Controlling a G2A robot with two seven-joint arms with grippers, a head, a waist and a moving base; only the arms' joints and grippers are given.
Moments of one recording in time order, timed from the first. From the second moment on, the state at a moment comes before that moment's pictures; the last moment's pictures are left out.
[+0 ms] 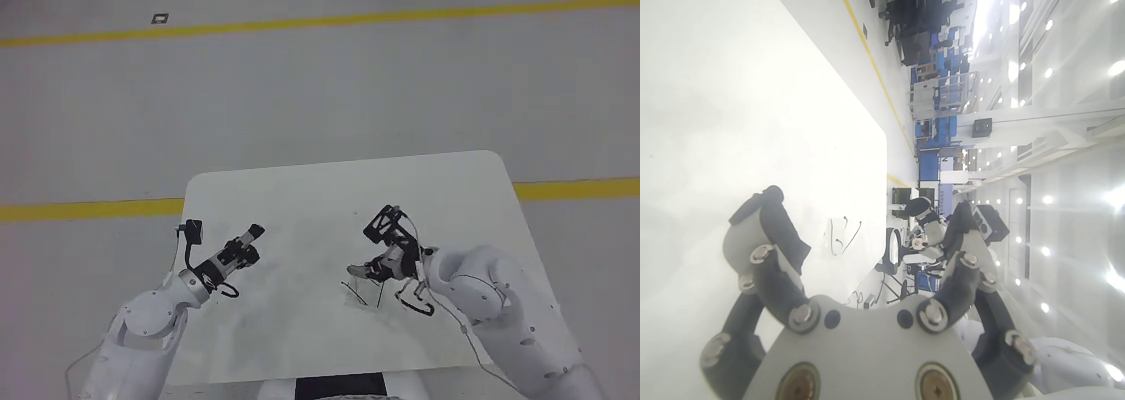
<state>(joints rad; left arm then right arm) 1.74 -1.10 -1.53 -1.76 -0.13 -0.11 -0.64 -1.49 -1.09 1.18 -2.03 -0.87 -0.28 0.99</state>
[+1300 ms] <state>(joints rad) 1.74 -1.10 -1.53 -1.76 -0.13 -0.11 -0.64 -1.30 -1.13 0.89 -1.90 -0.87 -0.18 1.34</state>
